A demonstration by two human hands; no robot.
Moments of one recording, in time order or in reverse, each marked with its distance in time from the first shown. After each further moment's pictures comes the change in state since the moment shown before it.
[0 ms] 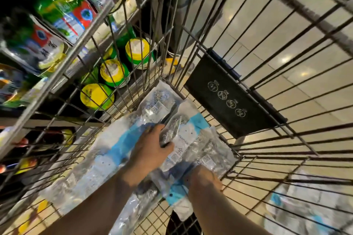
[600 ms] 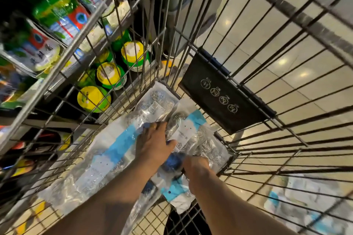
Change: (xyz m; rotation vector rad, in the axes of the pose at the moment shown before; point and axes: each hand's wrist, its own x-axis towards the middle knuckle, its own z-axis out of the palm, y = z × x) left_hand -0.001 0.031 0.025 0.332 0.019 -0.028; right_hand -0.024 -0.041 -0.030 -0.625 -0.350 -0.301
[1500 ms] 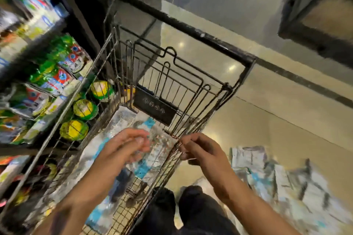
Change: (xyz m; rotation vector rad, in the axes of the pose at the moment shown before) left_hand -0.317 0.118 -0.198 -0.964 -0.158 0.221; right_hand -0.367 0.096 -0.216 0.521 0.034 -0.670
